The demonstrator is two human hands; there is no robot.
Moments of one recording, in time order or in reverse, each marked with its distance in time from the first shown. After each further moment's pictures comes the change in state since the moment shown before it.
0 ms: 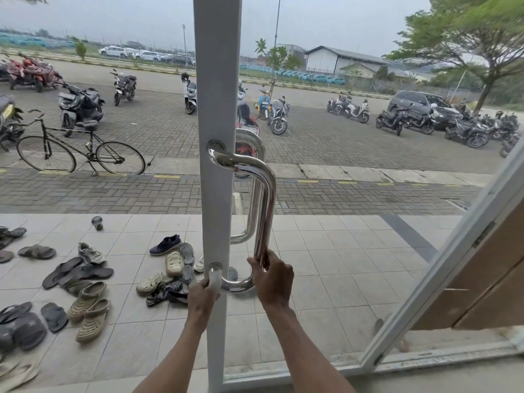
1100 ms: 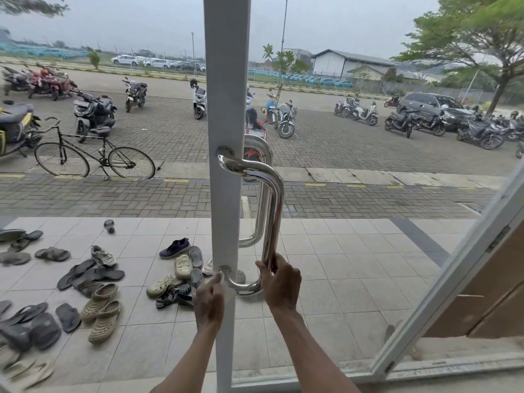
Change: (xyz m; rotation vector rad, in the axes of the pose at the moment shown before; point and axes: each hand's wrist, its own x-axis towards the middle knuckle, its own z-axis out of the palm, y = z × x) left_hand -0.024 0.011 0.000 0.214 0.181 0.263; right_hand -0.002 -0.005 -0.002 0.005 0.004 0.023
